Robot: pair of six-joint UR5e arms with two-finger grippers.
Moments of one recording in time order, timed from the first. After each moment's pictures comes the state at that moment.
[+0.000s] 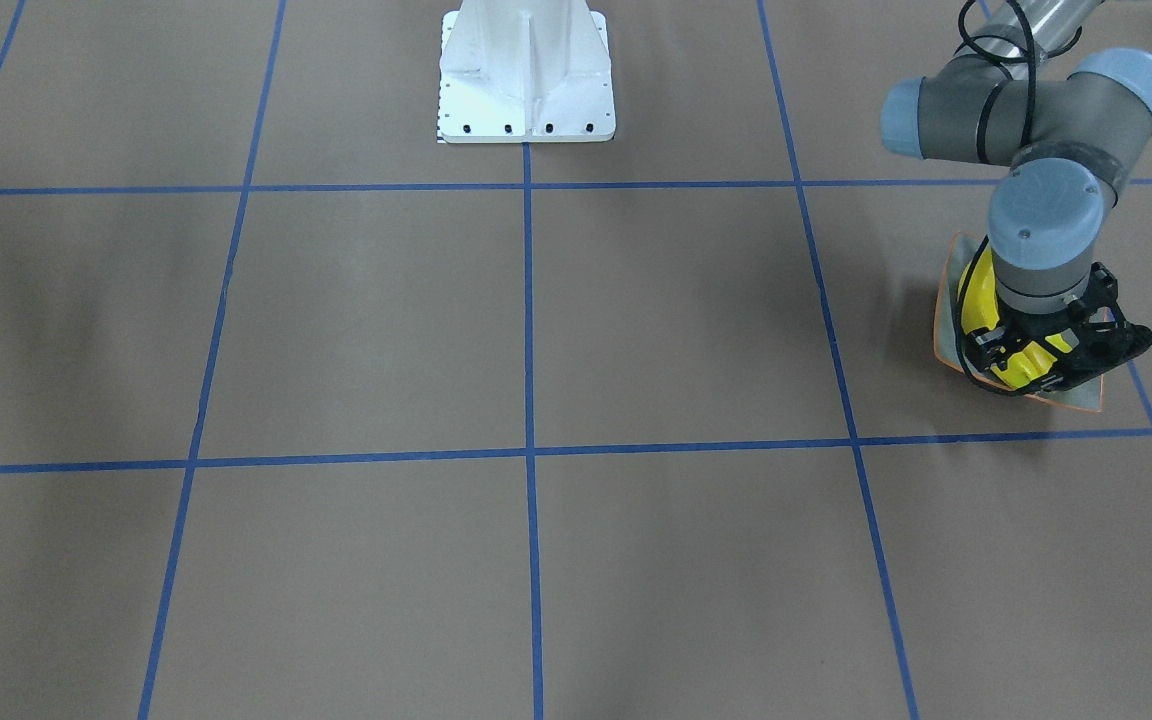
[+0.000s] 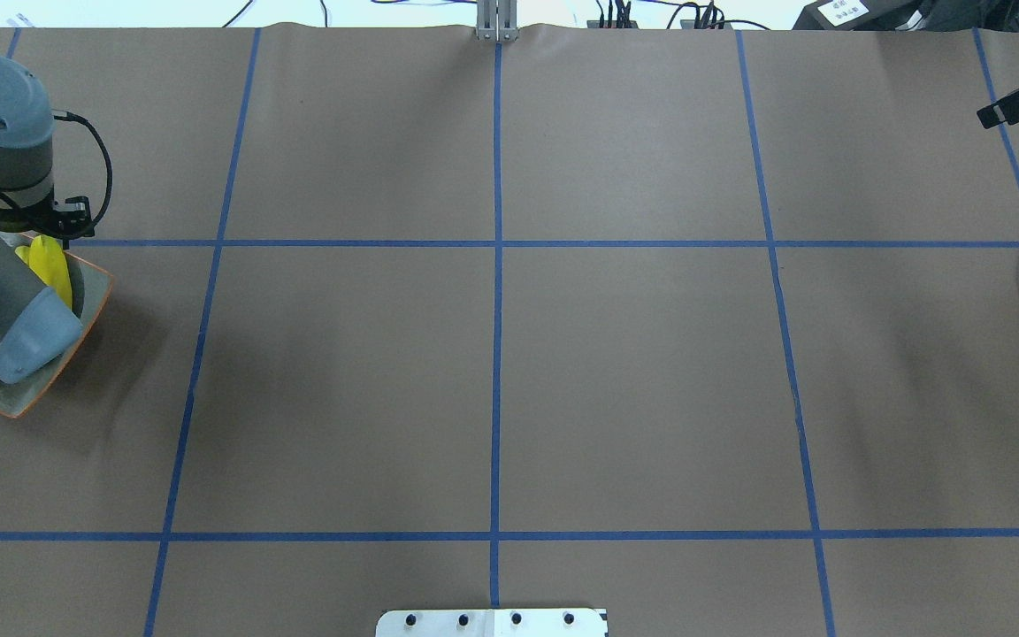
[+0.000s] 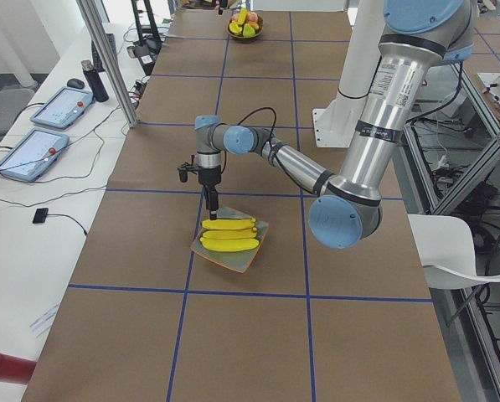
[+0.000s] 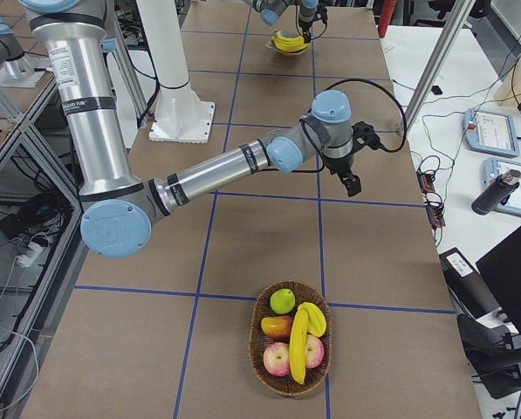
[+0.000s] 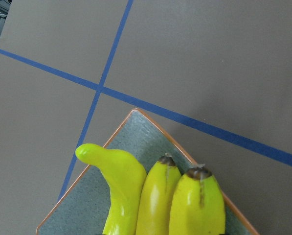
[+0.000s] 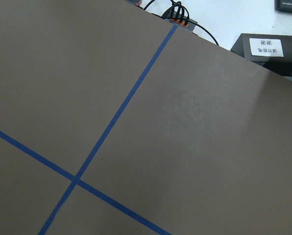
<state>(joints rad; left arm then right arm) -0.93 -1.89 -1.77 -1.23 -1.74 -0.95 1.34 -1.37 1.80 -1.35 2.28 0.11</state>
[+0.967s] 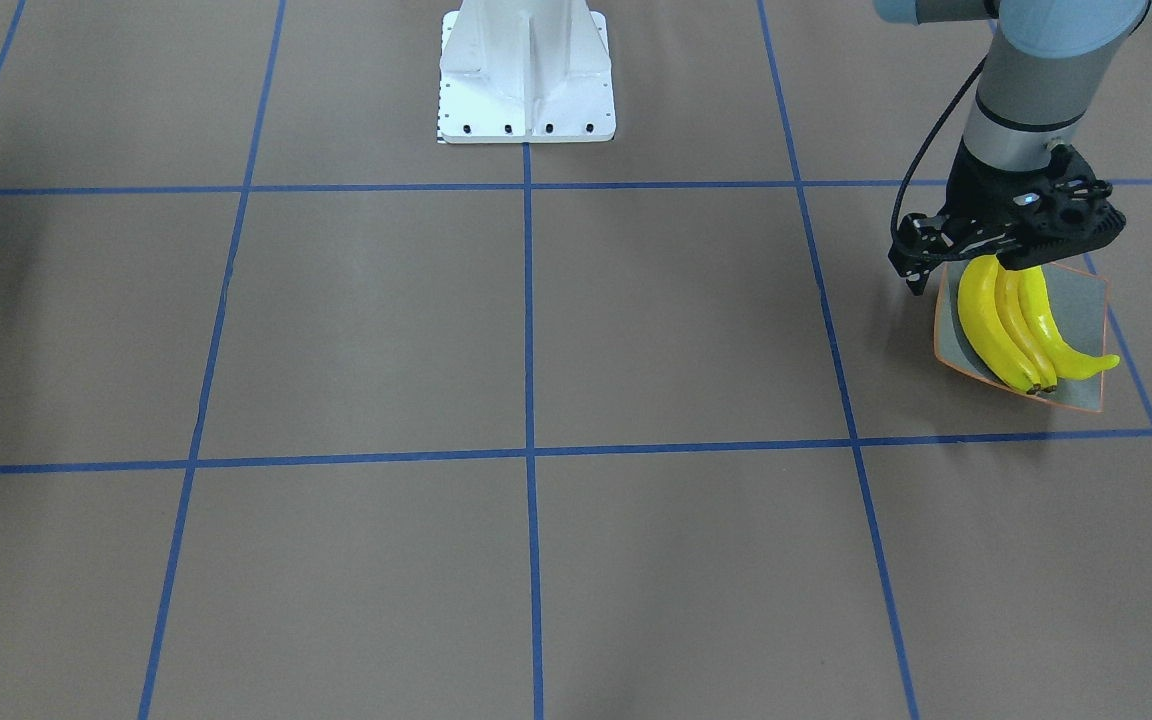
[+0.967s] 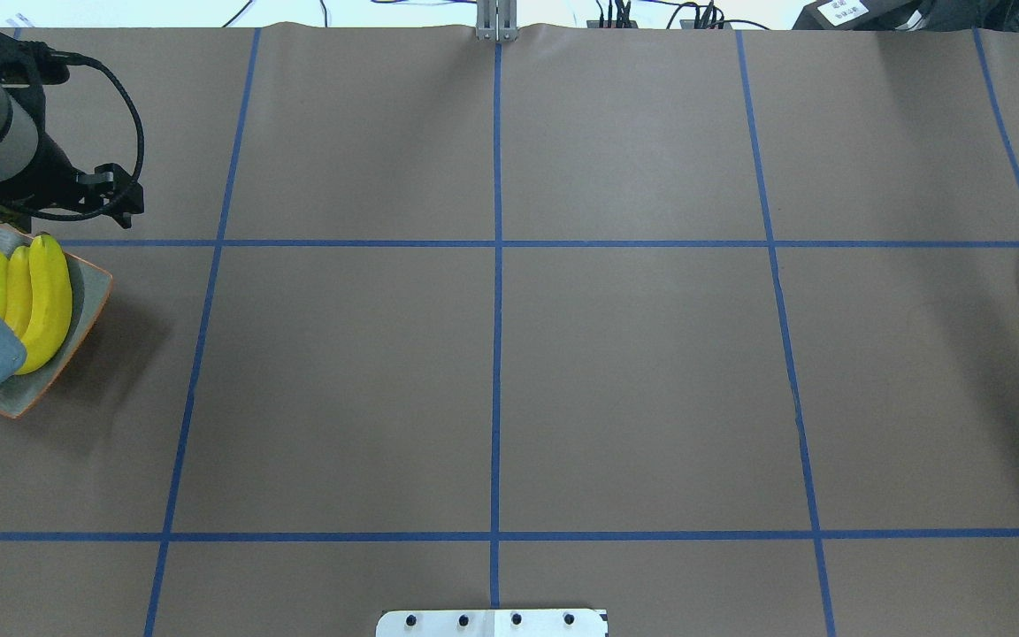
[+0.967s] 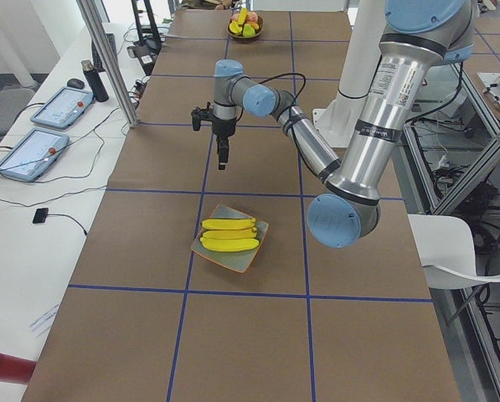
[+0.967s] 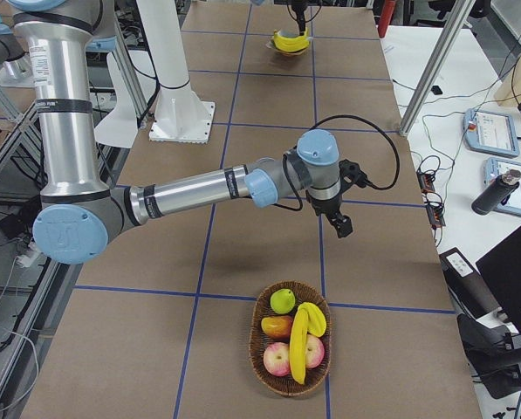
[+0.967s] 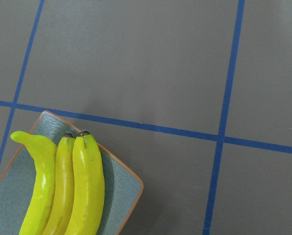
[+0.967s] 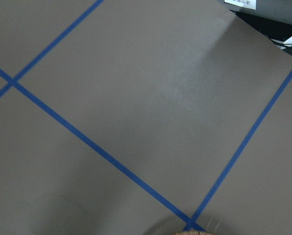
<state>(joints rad) -0.93 -1.90 -2.07 -1.23 -1.92 -0.94 1.50 -1.54 1.70 -1.35 2.28 -0.42</state>
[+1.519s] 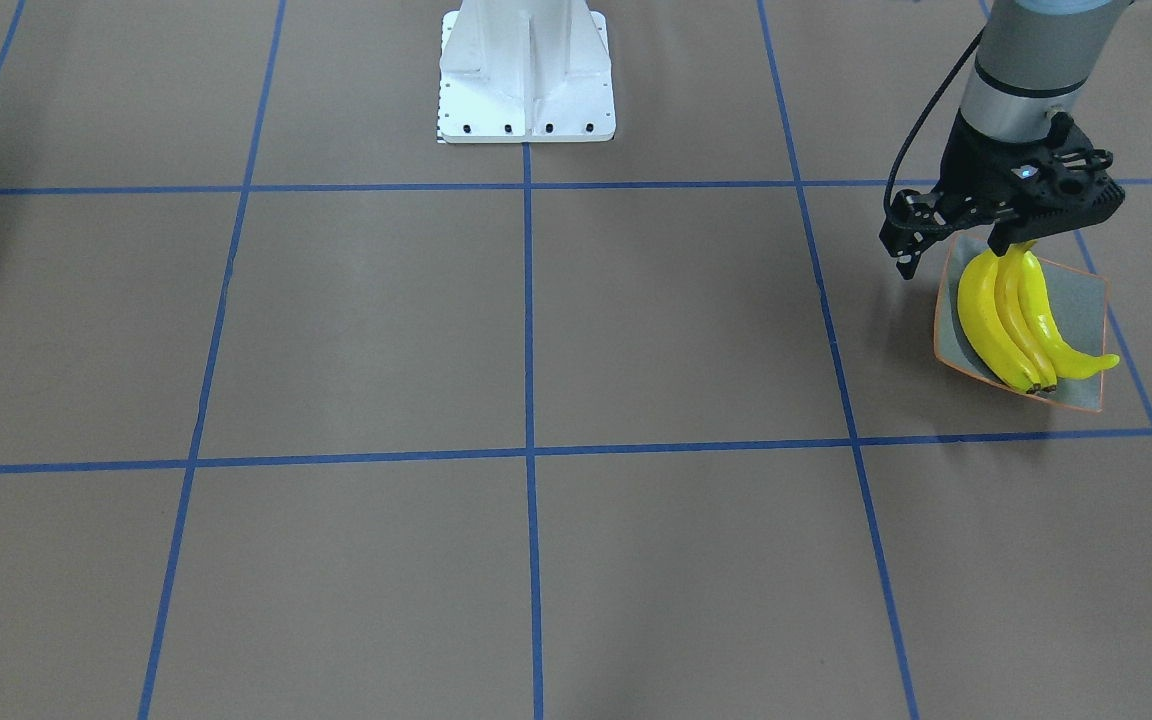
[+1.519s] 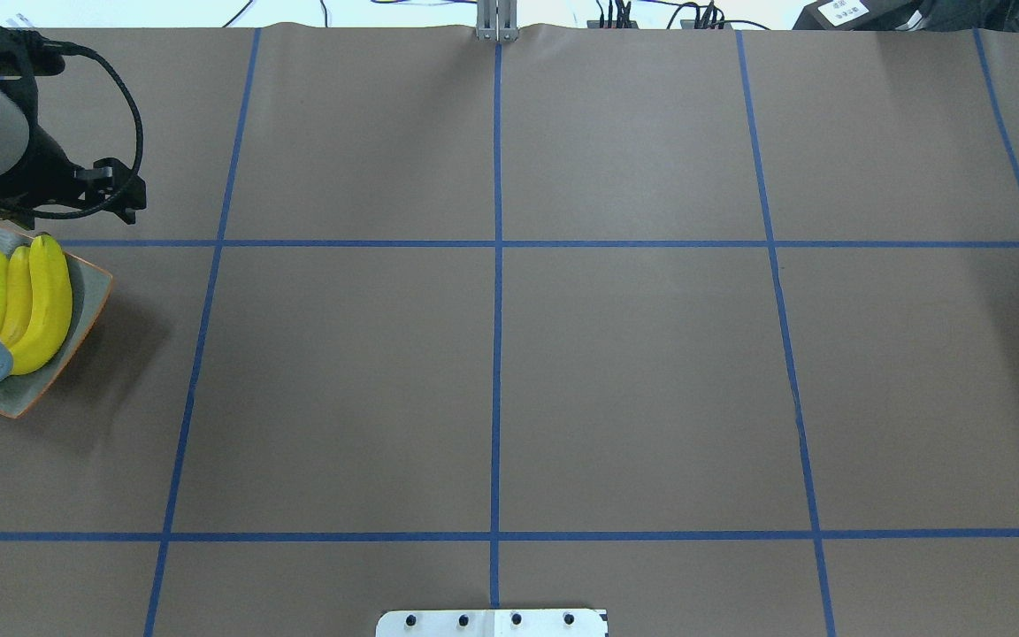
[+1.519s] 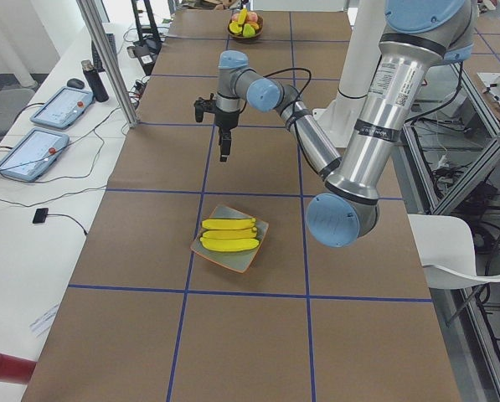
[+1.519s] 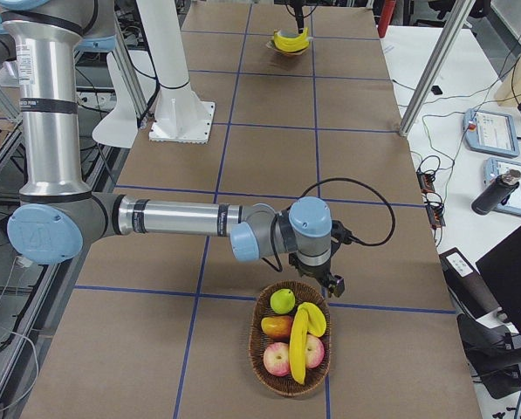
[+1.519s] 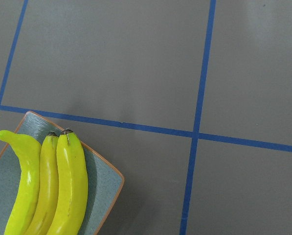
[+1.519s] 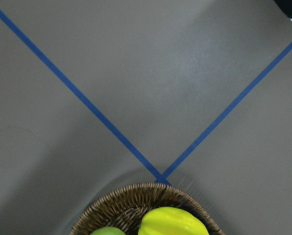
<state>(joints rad) -0.94 -1.90 -2.11 -1.23 -1.92 -0.95 1.55 -1.58 1.45 -1.17 2.26 -0.73</state>
